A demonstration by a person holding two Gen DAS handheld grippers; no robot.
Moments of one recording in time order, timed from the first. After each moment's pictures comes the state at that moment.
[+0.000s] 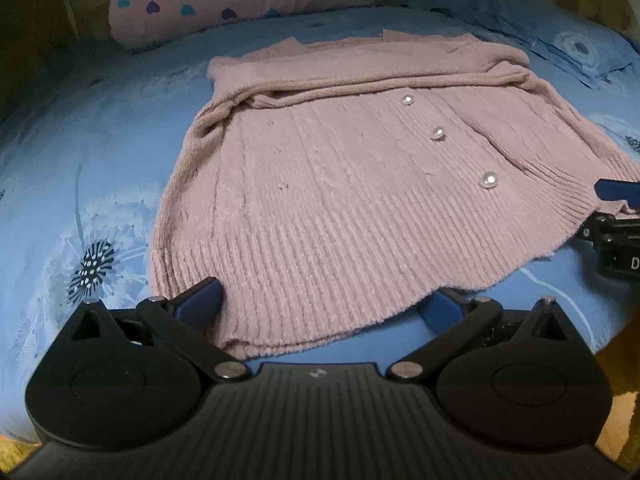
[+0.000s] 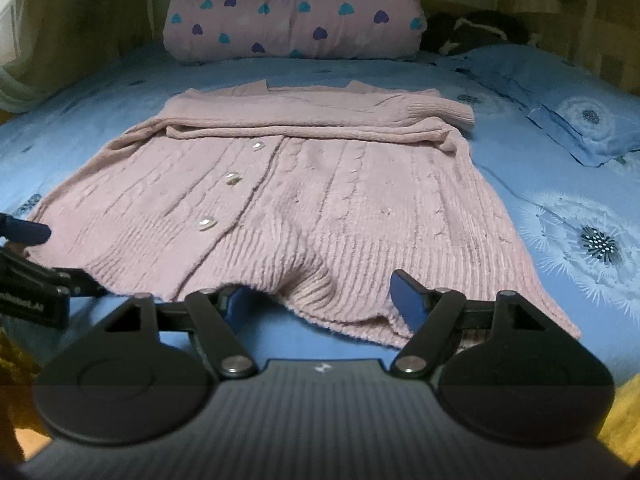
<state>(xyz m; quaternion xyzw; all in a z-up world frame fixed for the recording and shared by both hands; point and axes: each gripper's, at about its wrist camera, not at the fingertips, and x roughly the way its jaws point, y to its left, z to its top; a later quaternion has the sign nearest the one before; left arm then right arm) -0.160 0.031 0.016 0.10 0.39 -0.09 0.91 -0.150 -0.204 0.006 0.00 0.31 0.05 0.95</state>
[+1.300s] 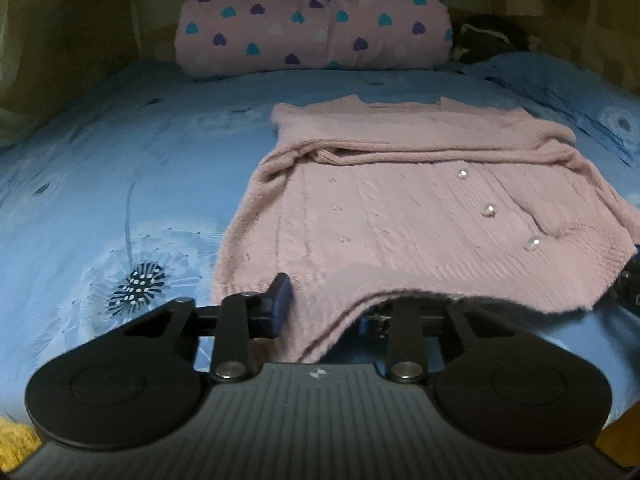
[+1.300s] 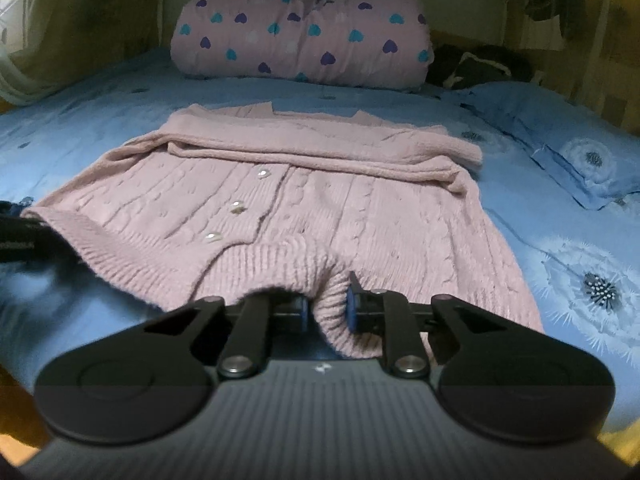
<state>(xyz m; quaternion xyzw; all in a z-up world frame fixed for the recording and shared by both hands) -0.161 0.052 0.031 0.04 0.32 -0.01 0.95 -0.138 -0.188 0.012 -0.03 0.27 0.04 0.96</state>
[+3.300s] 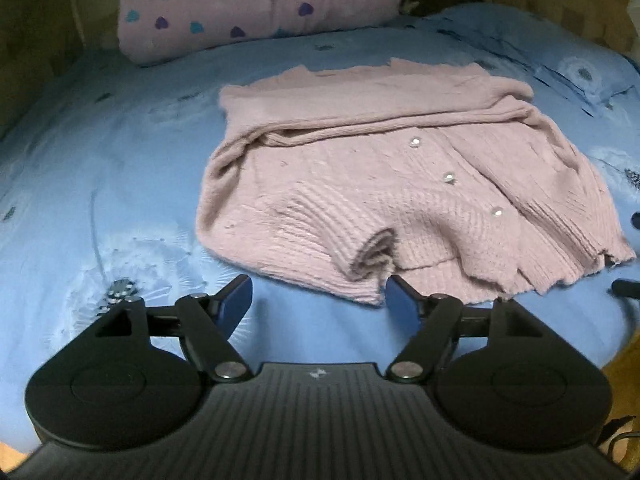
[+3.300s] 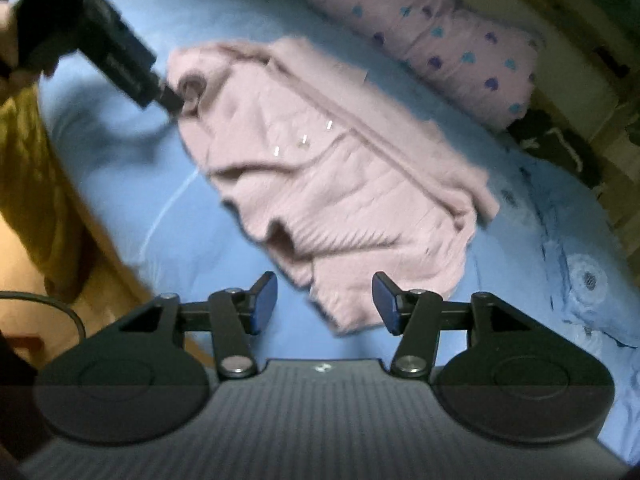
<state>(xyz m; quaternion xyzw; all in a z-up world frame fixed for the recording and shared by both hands) -0.154 0.037 0.046 0.08 0.38 -0.09 0.92 -0.183 -0.202 0.041 -0.29 0.32 0.16 0.89</state>
